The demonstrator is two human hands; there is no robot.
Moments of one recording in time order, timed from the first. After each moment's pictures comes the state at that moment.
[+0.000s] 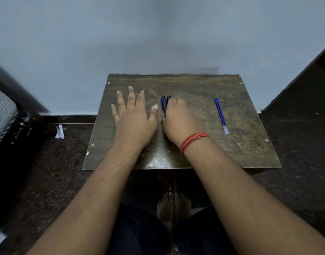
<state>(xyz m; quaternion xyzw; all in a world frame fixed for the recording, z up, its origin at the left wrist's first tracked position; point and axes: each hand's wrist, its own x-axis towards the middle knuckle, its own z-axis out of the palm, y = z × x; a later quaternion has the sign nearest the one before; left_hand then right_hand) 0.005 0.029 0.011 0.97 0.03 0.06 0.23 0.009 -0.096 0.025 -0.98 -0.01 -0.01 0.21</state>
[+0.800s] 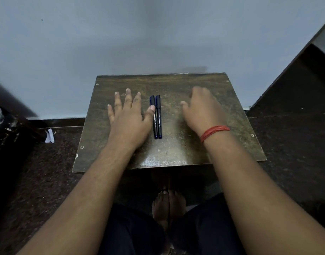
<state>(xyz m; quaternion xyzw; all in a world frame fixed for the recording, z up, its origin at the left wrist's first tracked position) 0.006 0.021 0.006 0.98 -0.02 0.04 0.21 0.011 -0.169 0.040 -0.98 0.07 -0.09 0.18</state>
